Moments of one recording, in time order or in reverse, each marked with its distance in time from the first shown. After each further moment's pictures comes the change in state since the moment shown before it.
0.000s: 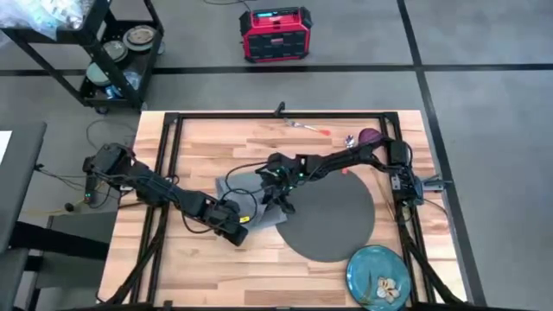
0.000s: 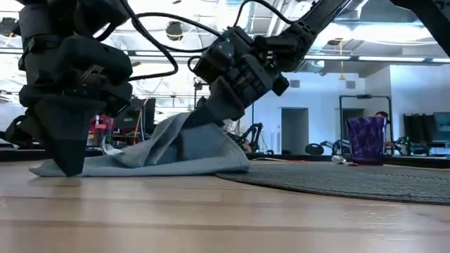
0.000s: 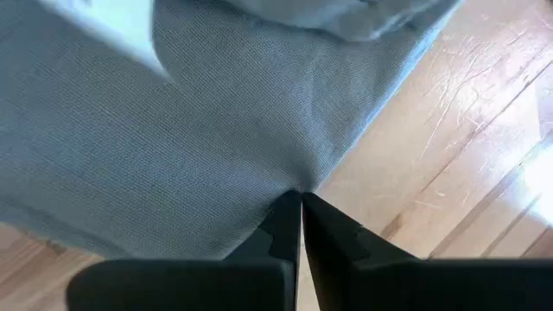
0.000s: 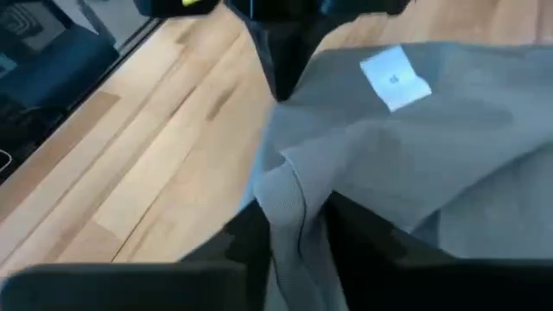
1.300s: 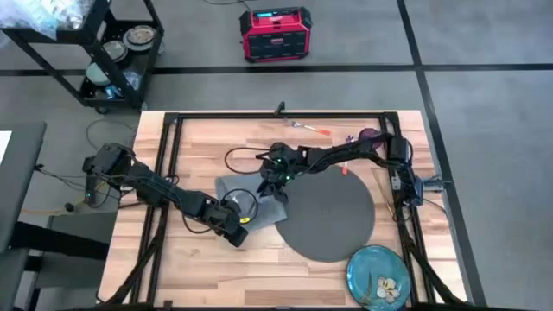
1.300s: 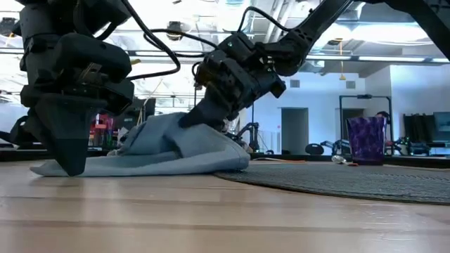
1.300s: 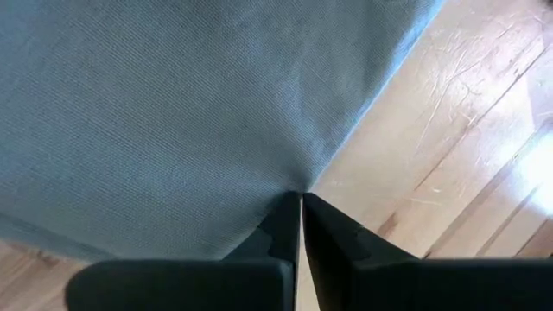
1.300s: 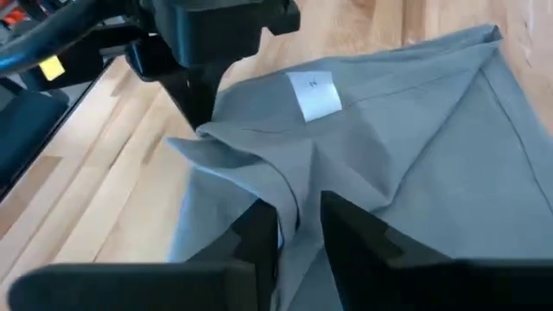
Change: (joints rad) left arm 0.000 0.000 0.000 0.013 0.000 0.037; right arm -0.069 0.001 0.000 0.054 0.077 0.165
